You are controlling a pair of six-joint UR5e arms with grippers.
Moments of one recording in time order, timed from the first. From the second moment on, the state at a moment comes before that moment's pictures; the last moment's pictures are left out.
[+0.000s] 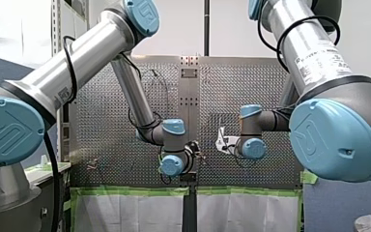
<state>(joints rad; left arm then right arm) -0.73 -2.34 -1.90 -1.95 -1.96 -1.88 2.03 -0.96 1.98 -0.95 1.61 1.69</state>
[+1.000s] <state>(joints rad) -0.70 -2.54 -1.76 -1.79 -2.00 -1.81 1.95 -0.75 1.82 -0.99 1.60 1.70</state>
